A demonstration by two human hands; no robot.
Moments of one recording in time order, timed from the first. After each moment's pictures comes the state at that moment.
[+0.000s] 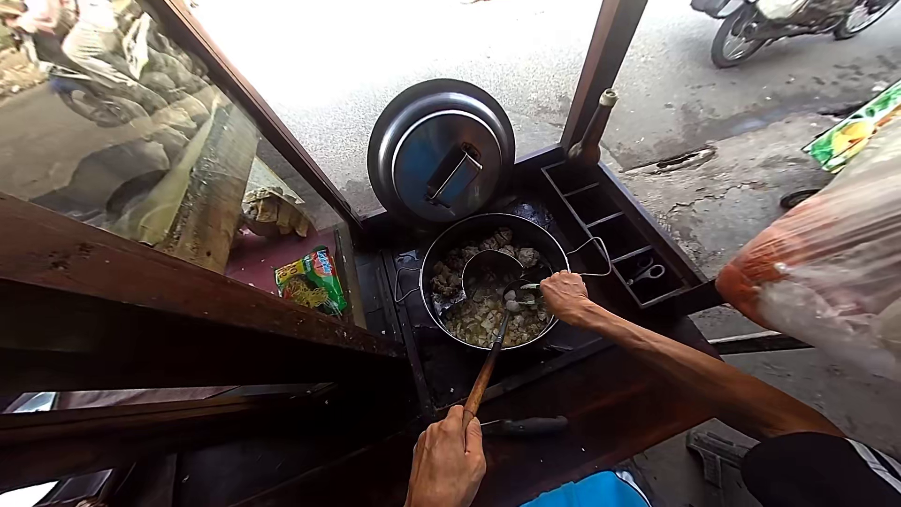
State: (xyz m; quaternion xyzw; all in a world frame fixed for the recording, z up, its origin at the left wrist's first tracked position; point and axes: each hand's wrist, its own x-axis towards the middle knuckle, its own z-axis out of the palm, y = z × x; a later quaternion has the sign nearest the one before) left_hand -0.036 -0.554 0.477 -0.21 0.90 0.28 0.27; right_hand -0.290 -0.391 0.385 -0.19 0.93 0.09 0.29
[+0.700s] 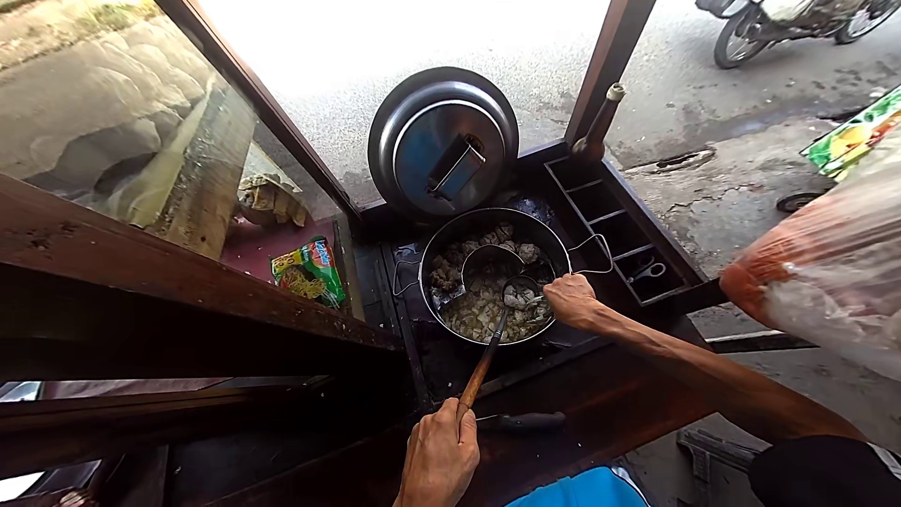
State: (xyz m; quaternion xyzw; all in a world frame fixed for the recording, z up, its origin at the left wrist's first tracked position) left_hand -0.036 -0.562 0.472 -0.23 0.89 0.29 0.26; right_hand -0.271 -0.391 0.412 -0.24 0.91 0.15 0.32
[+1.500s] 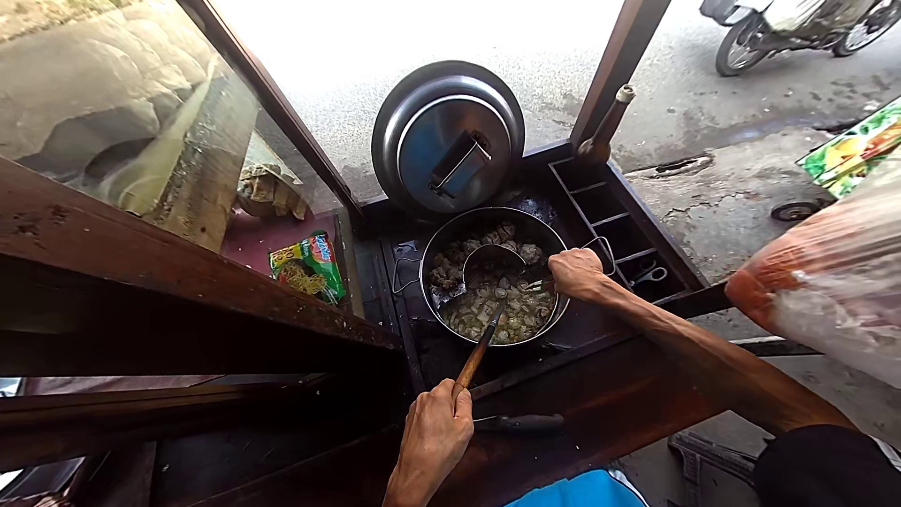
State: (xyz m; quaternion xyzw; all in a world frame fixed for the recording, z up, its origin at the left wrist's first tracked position) left_hand -0.059 -0.577 0.461 -0.24 0.88 0.31 0.26; right_hand -0.314 -0.395 0.425 -0.19 0.94 0.10 0.27
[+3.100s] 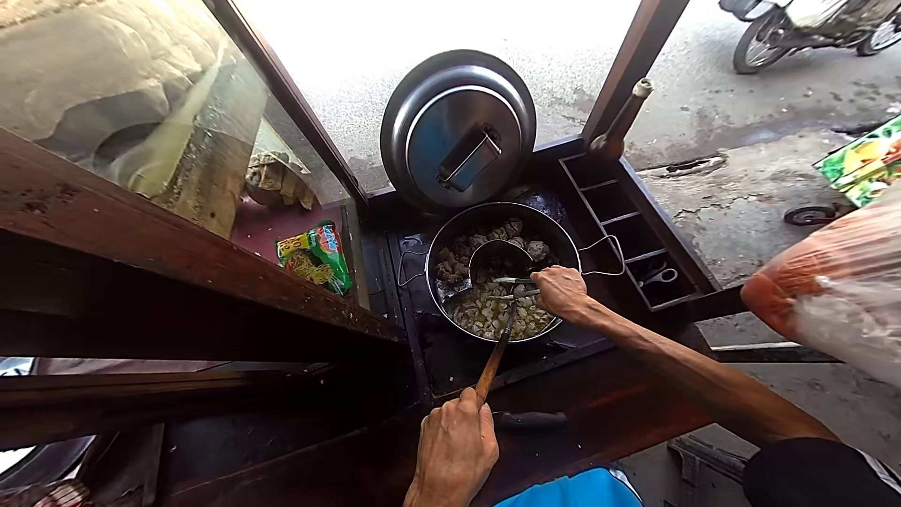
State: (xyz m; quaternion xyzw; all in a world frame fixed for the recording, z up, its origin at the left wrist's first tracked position) left_hand -0.051 -0.552 0.483 -0.18 0.91 0.22 0.31; right_hand -0.289 -0.415 0.388 -0.25 0.93 0.05 0.27
